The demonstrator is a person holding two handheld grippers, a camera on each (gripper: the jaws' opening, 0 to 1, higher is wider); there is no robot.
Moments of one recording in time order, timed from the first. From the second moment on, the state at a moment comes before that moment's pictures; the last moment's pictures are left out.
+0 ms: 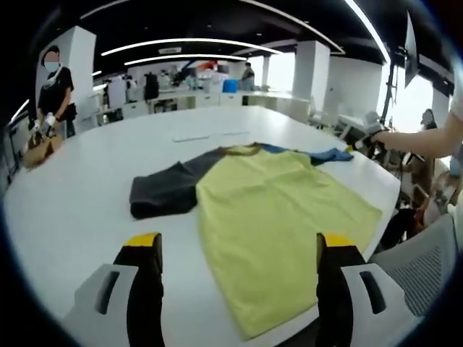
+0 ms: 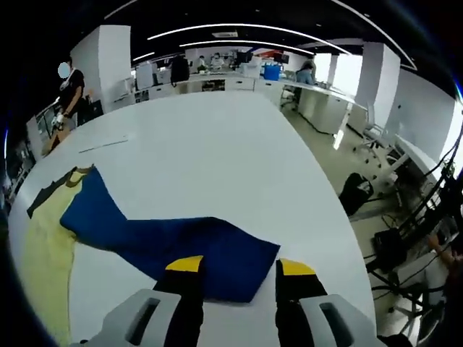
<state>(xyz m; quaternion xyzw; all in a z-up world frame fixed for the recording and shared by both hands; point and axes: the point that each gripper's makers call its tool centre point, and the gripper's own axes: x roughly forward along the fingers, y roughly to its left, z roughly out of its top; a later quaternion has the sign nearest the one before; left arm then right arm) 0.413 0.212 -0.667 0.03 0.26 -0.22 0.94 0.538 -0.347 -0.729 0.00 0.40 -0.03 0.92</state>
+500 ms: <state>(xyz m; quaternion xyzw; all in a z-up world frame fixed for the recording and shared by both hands) 0.409 0.219 -0.670 0.03 0.27 -0.22 0.94 0.539 -0.363 -0.747 0.04 0.42 -0.05 0.91</state>
